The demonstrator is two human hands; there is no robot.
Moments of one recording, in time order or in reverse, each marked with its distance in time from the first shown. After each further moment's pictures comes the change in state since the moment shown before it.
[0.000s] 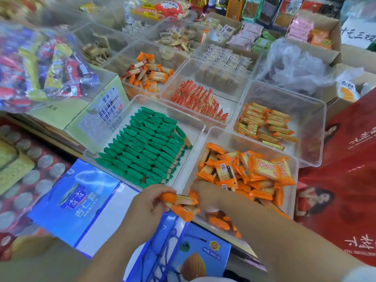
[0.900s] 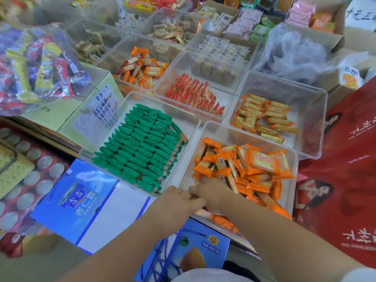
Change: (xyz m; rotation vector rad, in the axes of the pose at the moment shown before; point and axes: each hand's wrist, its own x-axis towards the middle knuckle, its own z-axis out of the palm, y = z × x) left_hand 0.032 0.025 0.052 1.154 -0.547 0.489; right_hand -0.016 0.018 0.011 -0.288 0.196 -0.212
